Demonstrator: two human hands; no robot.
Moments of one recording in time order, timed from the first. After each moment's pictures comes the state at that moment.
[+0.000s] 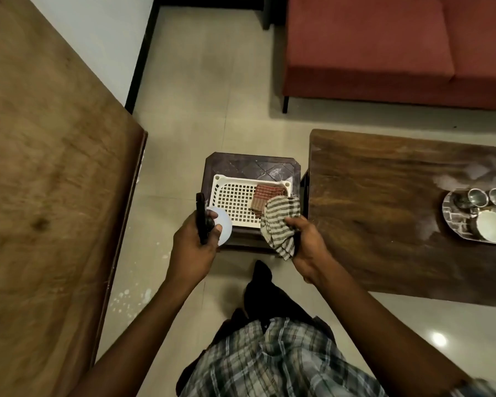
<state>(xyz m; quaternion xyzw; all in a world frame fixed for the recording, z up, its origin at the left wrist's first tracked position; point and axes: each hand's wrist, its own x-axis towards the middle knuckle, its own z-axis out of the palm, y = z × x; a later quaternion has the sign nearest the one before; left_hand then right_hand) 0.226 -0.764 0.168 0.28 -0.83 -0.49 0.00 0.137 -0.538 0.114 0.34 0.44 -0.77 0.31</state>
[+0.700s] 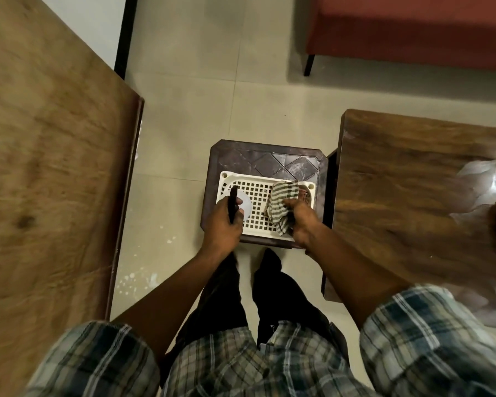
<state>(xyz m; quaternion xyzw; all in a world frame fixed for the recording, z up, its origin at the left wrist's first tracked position) 0.104 -0.783 0.022 0.29 -0.82 -0.47 -0.12 0.015 -0.602 -0.027 0.42 0.54 -0.61 0.40</state>
